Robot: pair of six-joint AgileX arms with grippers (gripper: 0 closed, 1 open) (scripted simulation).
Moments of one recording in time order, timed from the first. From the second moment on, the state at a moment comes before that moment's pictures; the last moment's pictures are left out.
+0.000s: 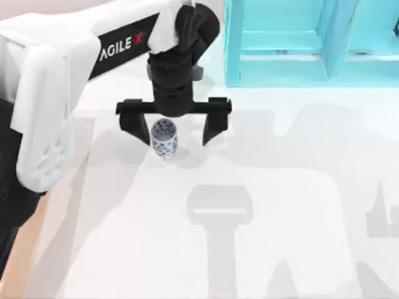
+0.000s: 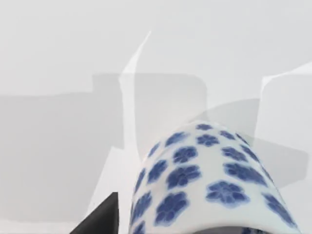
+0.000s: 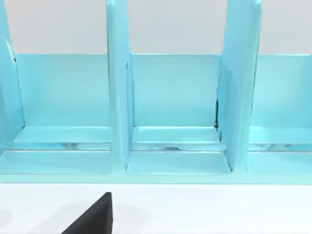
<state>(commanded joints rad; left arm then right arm) -0.53 2.45 2.08 -1.20 0.01 -0.49 0.00 0.00 0.00 0.00 0.00 0.00</state>
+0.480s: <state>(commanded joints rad) -0.53 2.45 2.08 -1.20 0.01 -0.49 0.00 0.00 0.00 0.00 0.00 0.00</state>
